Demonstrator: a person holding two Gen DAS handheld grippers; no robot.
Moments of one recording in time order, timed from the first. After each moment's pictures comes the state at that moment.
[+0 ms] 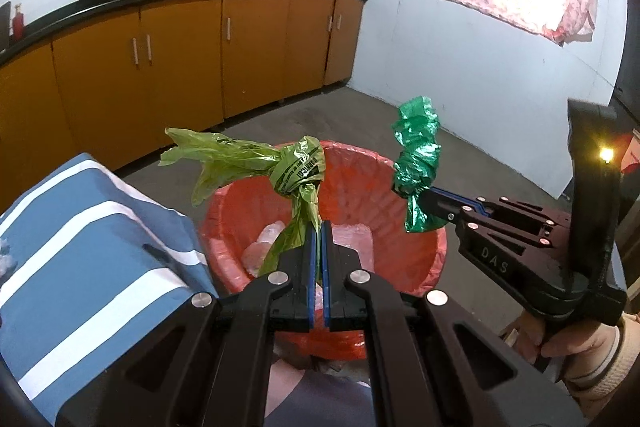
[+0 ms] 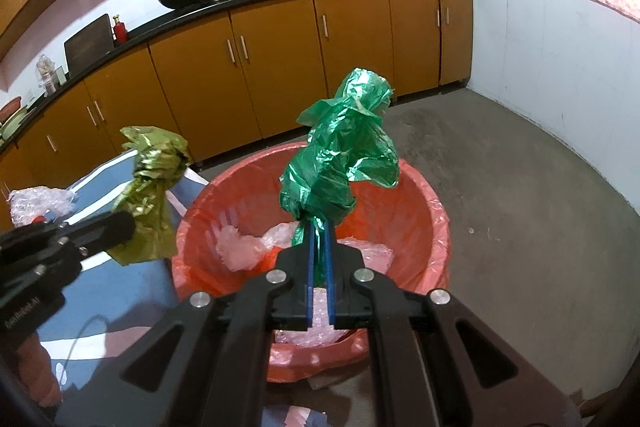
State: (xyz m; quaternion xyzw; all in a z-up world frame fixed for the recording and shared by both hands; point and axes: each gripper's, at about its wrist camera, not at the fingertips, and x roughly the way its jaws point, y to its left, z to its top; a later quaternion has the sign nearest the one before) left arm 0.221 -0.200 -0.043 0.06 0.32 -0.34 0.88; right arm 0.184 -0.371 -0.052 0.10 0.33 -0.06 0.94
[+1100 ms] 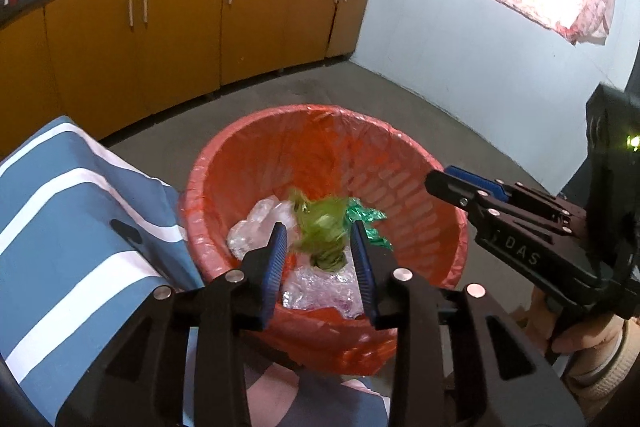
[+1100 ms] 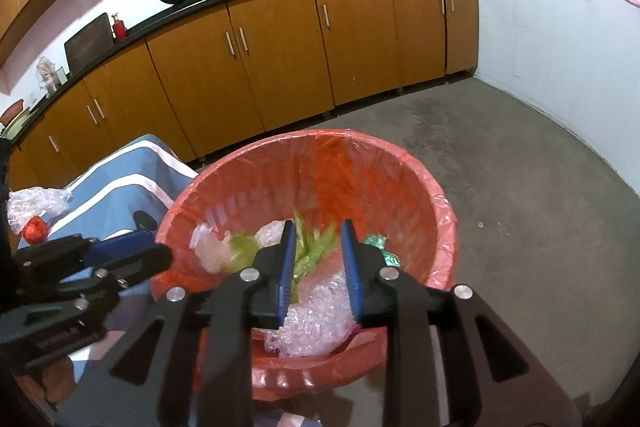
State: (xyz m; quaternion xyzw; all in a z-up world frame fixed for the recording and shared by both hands) left arm 0.241 -0.206 -0.069 0.04 0.38 -0.33 0.86; right arm 0.202 -0.387 -0.071 0.11 0.34 -0.05 0.93
